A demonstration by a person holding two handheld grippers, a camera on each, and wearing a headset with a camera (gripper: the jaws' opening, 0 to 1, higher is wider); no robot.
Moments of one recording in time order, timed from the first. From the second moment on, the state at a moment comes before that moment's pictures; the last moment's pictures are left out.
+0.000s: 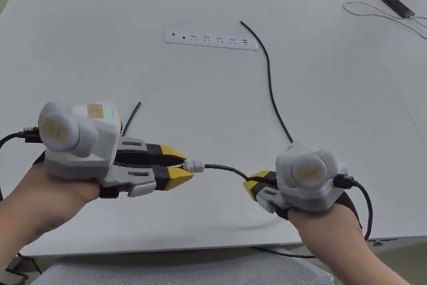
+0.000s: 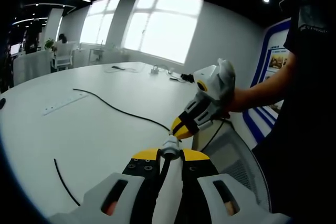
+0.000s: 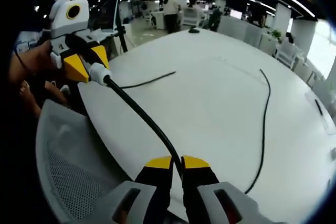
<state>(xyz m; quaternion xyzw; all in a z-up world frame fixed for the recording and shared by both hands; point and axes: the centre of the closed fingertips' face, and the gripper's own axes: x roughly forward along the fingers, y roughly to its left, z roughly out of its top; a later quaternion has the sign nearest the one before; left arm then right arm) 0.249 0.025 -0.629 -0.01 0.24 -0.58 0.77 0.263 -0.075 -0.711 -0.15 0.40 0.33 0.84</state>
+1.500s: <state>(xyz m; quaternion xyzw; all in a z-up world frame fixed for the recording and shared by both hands) 0.247 0.024 -0.634 -0.01 0.25 -0.58 0.78 0.252 0.011 -0.650 -0.35 0.26 0.44 0.79</state>
